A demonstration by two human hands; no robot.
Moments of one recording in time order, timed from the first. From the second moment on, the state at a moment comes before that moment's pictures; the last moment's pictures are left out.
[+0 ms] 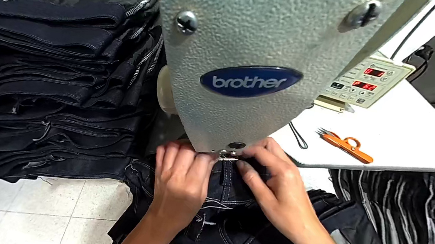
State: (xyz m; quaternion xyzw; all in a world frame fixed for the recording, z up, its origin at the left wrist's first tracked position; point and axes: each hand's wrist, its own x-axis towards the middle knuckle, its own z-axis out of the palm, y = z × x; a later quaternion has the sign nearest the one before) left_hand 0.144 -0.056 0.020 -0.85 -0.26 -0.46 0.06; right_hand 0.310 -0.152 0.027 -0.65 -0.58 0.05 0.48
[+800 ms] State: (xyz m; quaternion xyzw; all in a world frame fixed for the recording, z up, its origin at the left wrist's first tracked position) left_hand 0.095 -0.007 0.021 -0.82 -0.26 -0.15 -0.50; right_hand 0.358 -0.164 0.009 -0.58 -0.61 0.36 0.40
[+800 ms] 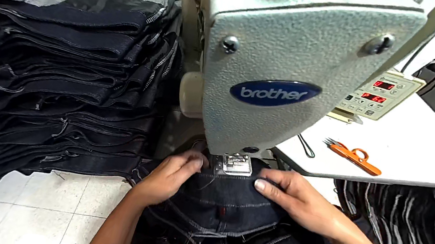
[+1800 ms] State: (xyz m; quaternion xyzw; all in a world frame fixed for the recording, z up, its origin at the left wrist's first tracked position) left_hand 0.138 -0.062 0.026 -0.83 -0.36 -0.36 -0.25; right_hand 0.344 -0.184 -0.006 -0.53 -0.71 0.13 0.43
